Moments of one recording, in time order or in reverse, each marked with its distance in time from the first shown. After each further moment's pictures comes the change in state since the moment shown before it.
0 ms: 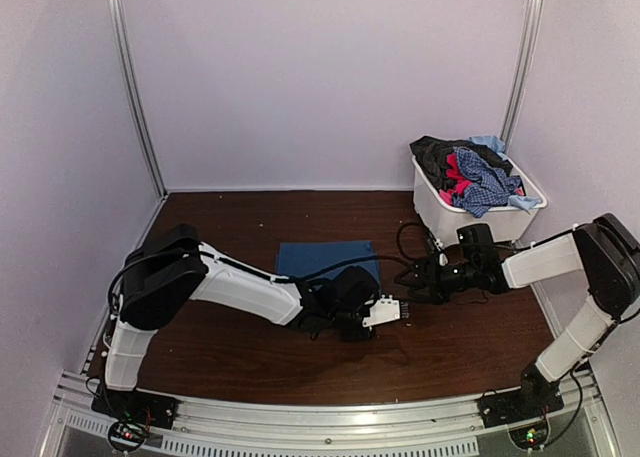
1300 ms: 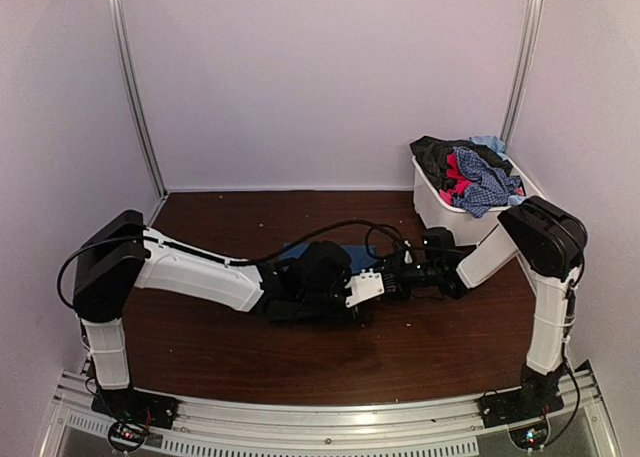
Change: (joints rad) left arm 0.039 -0.251 -0.175 0.077 0.107 -0.082; right arm 0.117 0.444 0.190 0.473 -0.007 0.431
